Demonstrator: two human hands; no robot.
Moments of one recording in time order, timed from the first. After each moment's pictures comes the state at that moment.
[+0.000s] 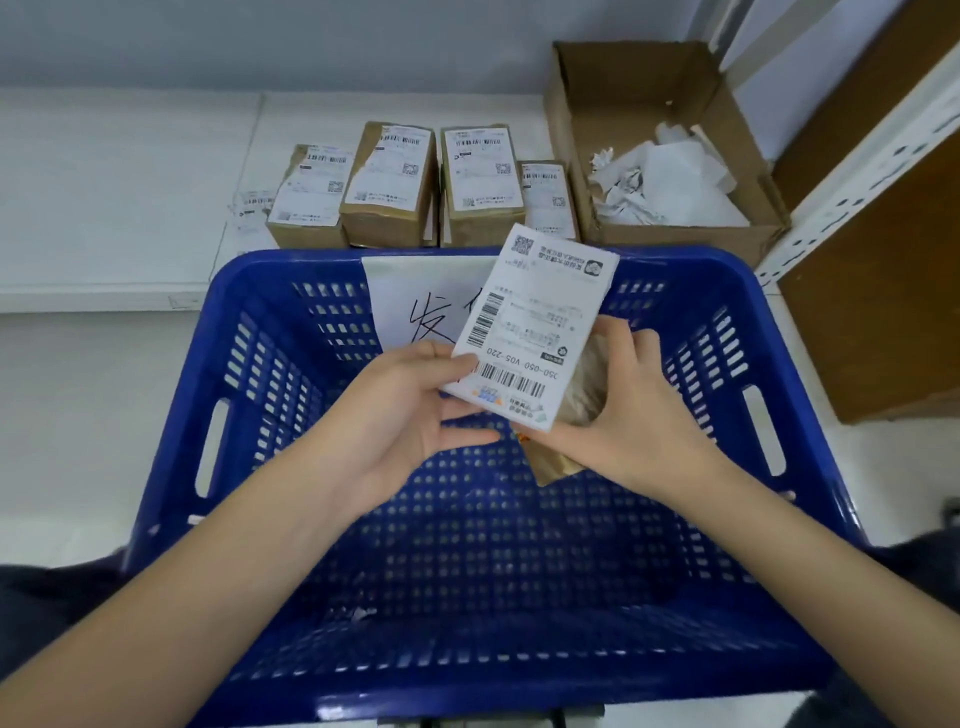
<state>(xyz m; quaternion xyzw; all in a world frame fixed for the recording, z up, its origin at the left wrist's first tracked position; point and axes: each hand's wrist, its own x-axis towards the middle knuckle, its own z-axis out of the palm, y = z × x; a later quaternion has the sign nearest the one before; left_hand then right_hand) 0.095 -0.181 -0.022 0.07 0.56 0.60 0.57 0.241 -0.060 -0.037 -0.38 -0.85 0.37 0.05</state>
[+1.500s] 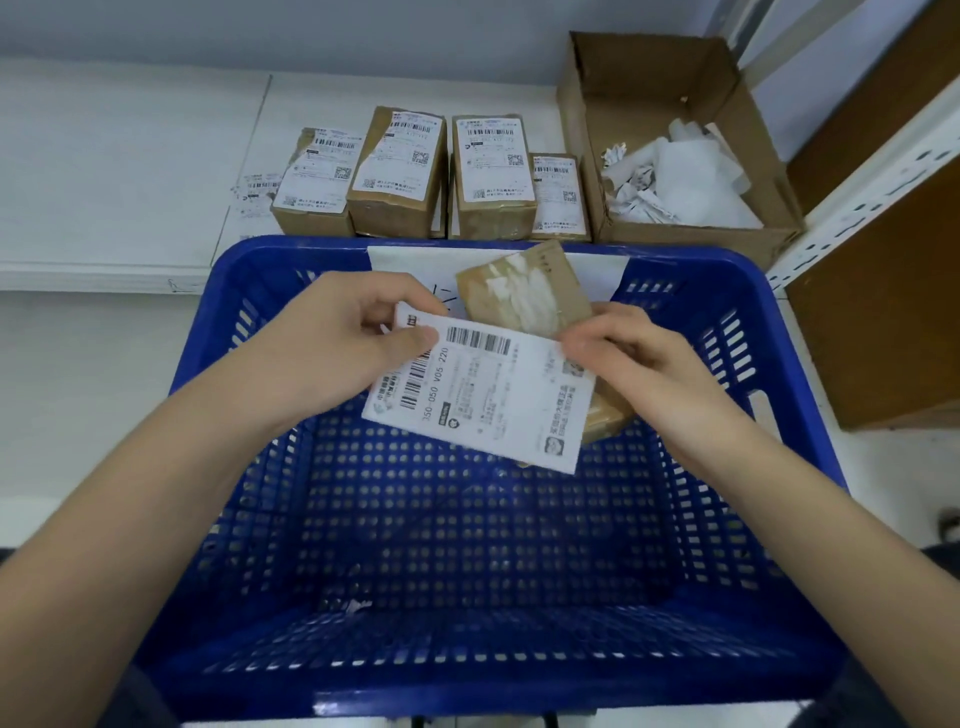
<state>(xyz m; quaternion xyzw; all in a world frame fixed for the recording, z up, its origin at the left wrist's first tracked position) 0.054 -0.193 0.010 0.34 0.78 0.39 0.35 0.232 -0.041 -0.027 -0.33 -0.70 0.62 0.10</state>
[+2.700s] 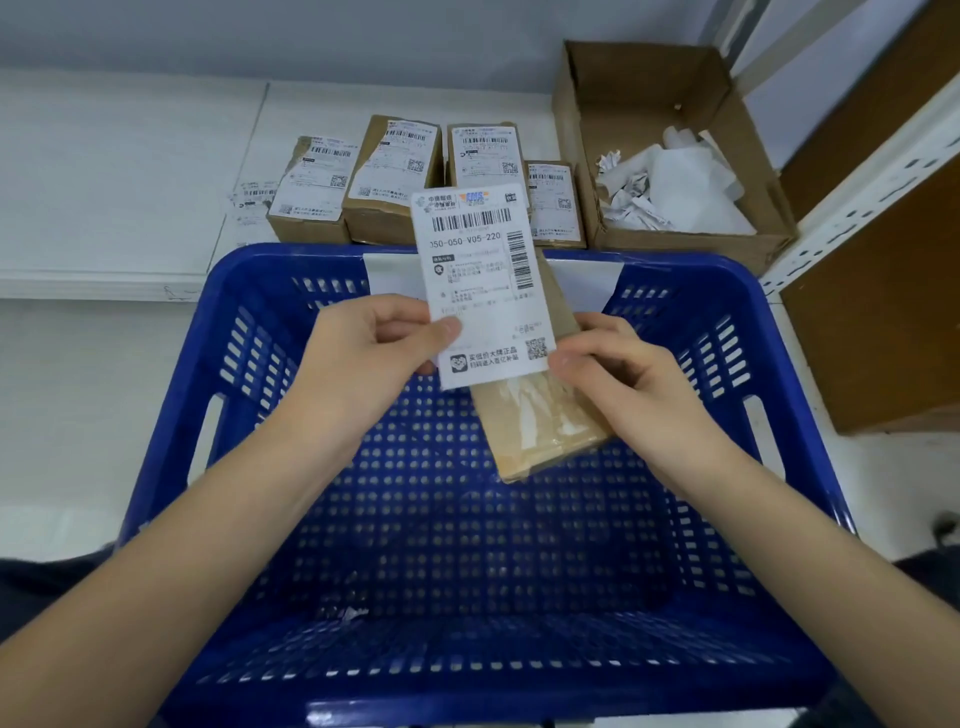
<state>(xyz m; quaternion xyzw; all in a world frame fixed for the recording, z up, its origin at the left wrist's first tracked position) 0.078 -0.176 -0.010 0.18 0.75 0.55 0.32 0.231 -0.047 -0.036 -0.34 -0.69 0.63 0.14</state>
